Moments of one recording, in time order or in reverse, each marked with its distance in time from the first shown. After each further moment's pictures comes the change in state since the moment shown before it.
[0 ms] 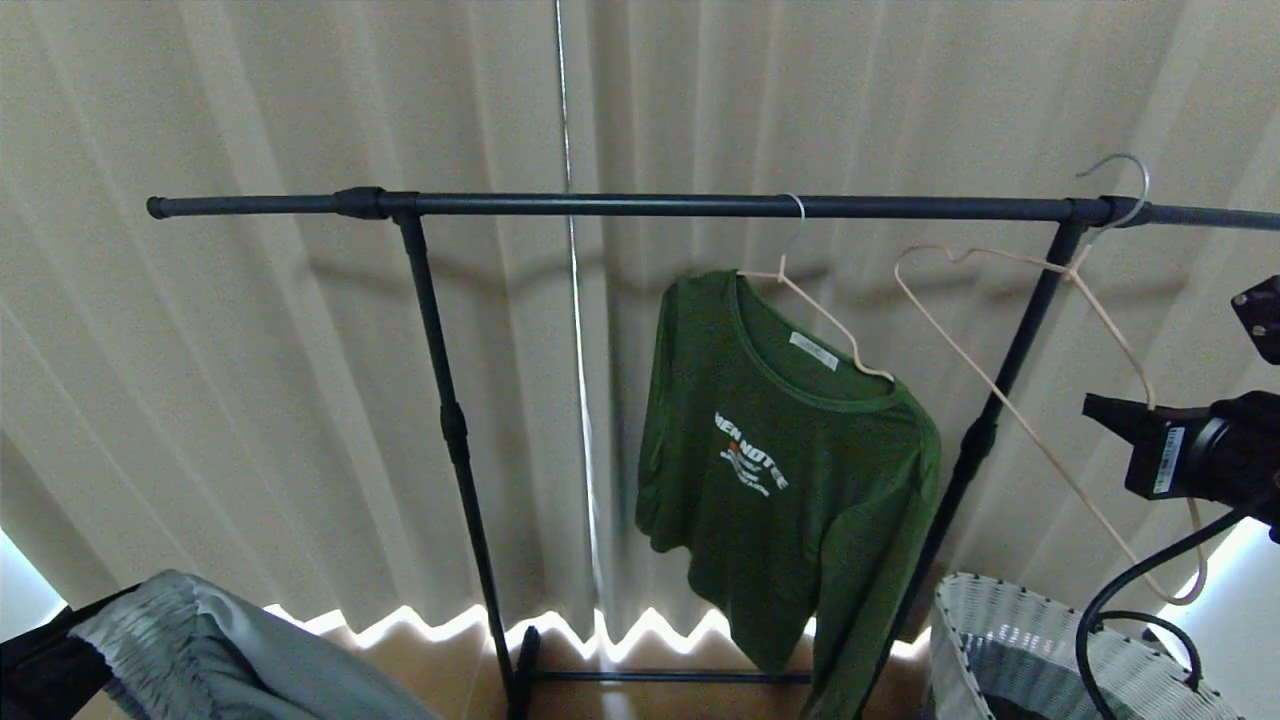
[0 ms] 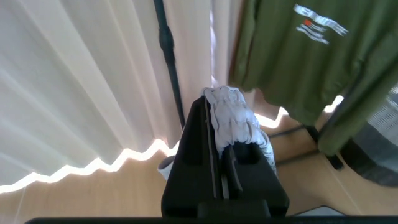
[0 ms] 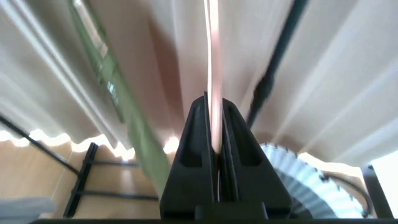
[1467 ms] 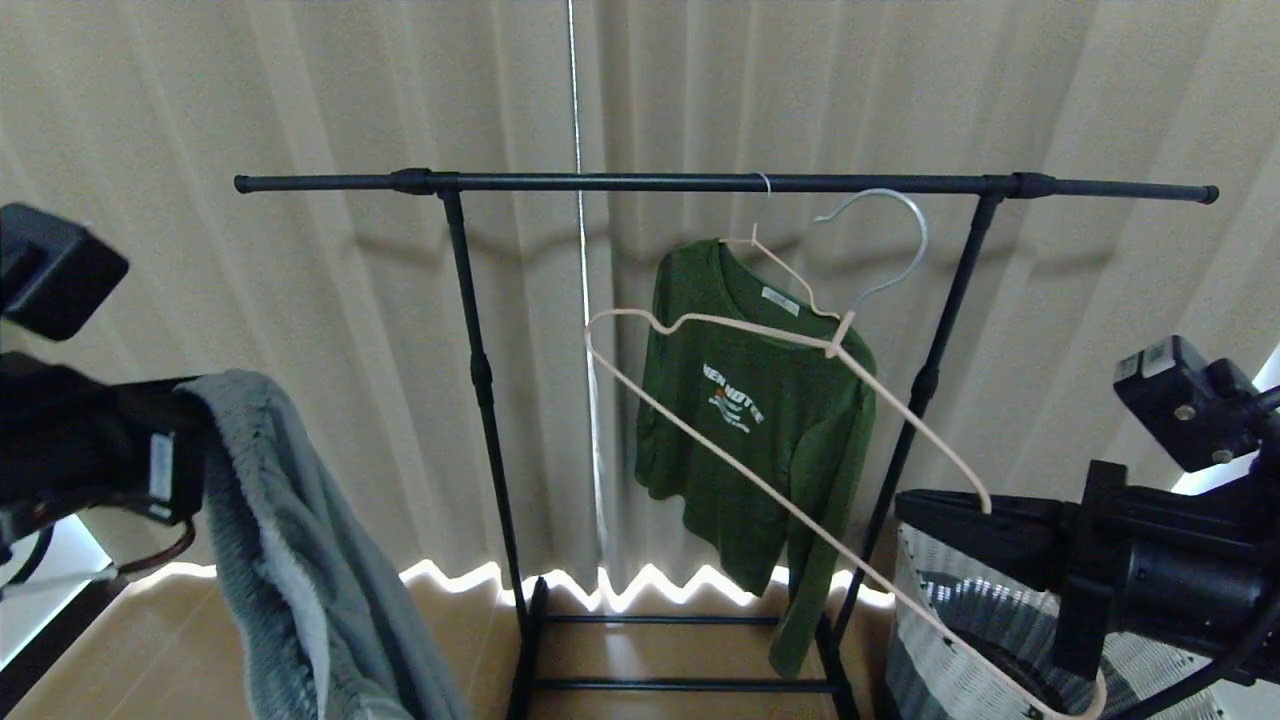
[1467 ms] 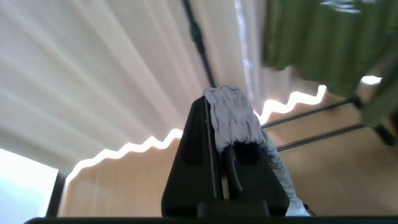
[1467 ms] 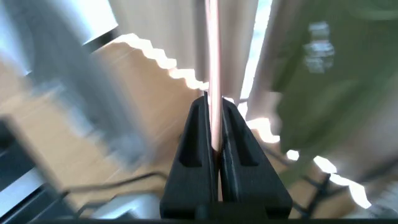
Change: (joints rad) left arm -0.076 0.427 -0.504 0.144 0.243 0.164; right arm 0.482 -0.025 0.050 -0.003 0.265 0.003
